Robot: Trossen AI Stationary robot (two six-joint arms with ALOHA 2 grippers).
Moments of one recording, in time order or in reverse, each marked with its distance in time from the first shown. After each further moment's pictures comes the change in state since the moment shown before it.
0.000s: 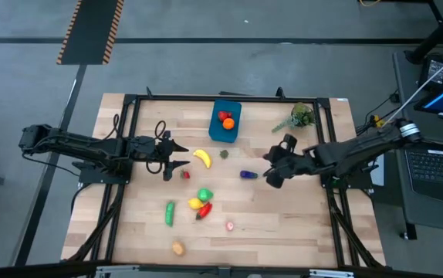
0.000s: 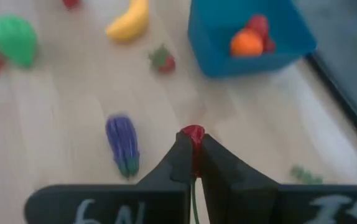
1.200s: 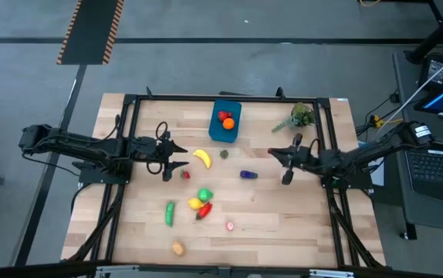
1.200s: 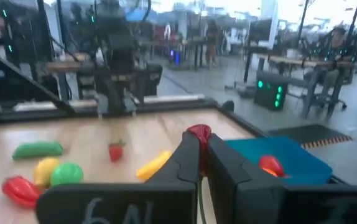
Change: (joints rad) left arm 0.000 0.002 0.000 -0.043 0.000 0.000; right arm -0.035 -0.286 -0.791 1.541 -0.020 -0.490
